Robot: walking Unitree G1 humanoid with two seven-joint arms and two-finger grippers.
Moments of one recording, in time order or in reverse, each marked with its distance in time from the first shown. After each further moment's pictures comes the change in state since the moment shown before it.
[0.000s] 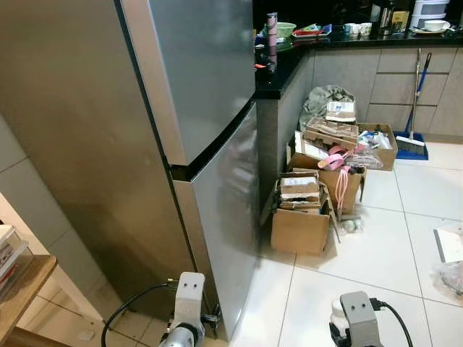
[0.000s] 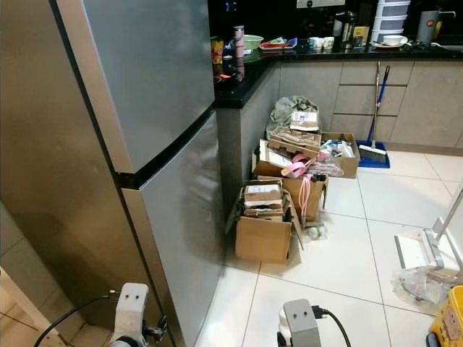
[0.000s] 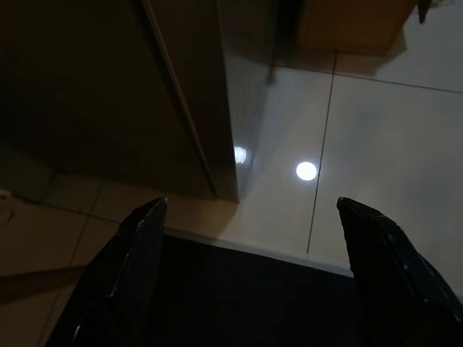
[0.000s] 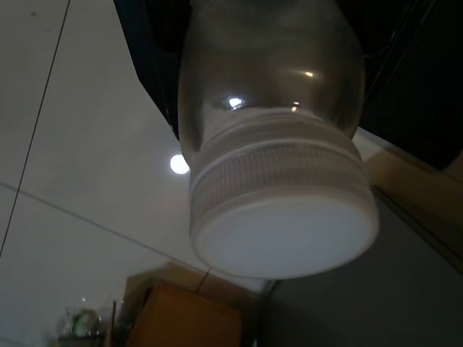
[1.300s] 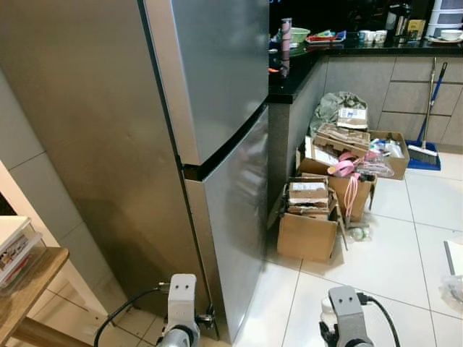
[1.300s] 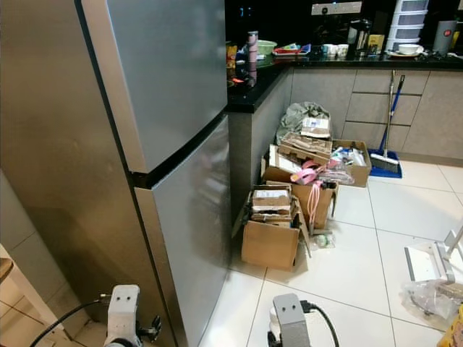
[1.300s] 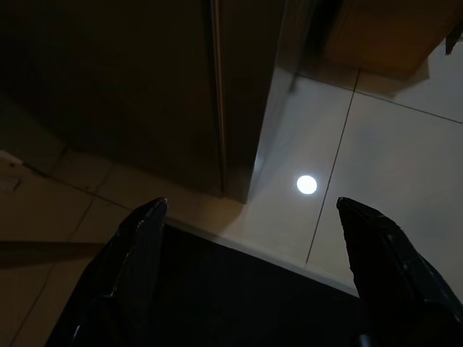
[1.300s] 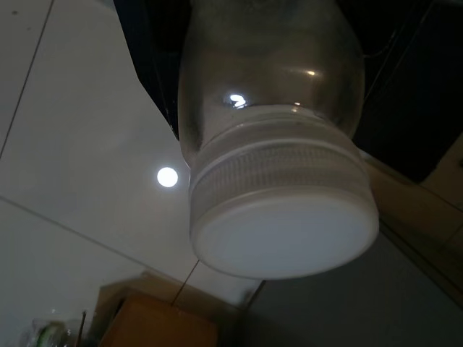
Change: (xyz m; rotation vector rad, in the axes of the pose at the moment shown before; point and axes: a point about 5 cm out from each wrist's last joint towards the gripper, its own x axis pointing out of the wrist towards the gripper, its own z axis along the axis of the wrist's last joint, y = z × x) left arm -0.002 0.010 -0.003 -0.088 -0.002 0.055; right arm 0.011 0.017 0.009 0.030 0.060 0.031
